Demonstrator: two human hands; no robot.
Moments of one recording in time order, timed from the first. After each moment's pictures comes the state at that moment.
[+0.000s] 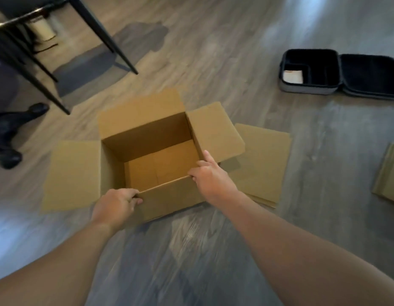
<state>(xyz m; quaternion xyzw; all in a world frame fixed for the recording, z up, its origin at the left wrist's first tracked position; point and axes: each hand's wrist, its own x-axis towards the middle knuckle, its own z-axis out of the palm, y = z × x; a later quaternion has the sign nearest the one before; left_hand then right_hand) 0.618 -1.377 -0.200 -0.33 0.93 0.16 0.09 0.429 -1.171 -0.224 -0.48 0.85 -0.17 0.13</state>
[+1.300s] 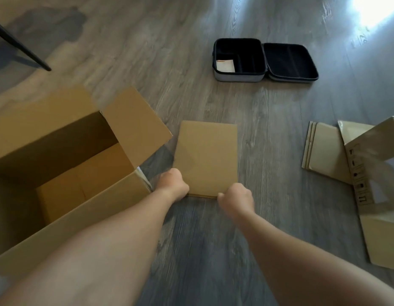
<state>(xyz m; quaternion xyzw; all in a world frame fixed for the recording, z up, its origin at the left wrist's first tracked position) 0.402 -1.188 -0.280 -0.26 0.91 0.22 0.23 0.397 -1.007 -0.303 0.11 0.93 -0.23 0.26</state>
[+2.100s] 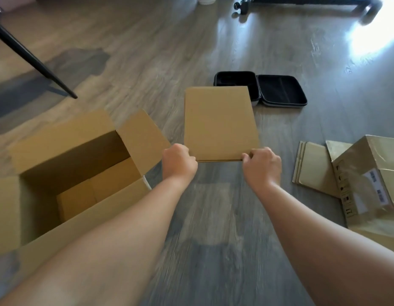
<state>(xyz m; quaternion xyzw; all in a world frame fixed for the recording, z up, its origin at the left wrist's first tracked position) 0.390 -1.151 -0.175 -0.23 0.92 0.29 -0.09 0.349 -0.959 -0.180 0.03 0.97 -0.26 -0.02</state>
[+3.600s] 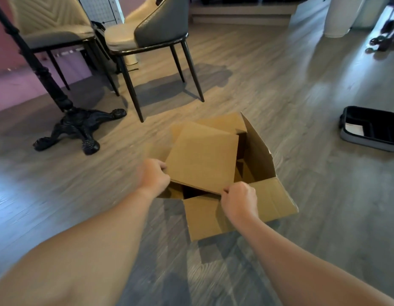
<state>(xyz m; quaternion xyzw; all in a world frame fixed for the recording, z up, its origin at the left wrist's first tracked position) 0.679 -1.472 -0.128 -0.47 0.84 0.23 -0.15 0.569 -1.271 -0.173 -0.23 0.91 -0.32 0.12</state>
